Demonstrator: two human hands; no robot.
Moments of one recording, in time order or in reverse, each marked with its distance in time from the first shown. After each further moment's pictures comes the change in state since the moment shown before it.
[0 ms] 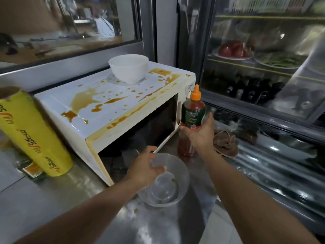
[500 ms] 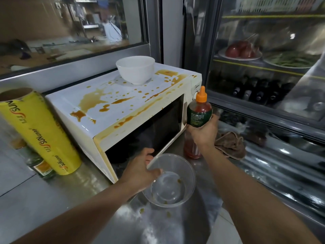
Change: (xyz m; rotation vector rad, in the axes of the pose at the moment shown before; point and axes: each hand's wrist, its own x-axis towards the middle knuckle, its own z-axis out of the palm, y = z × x) left_hand -0.010 -0.013 -0.017 0.062 0.054 -0.010; right_hand 0.010 -0.001 0.018 0.054 0.127 -0.020
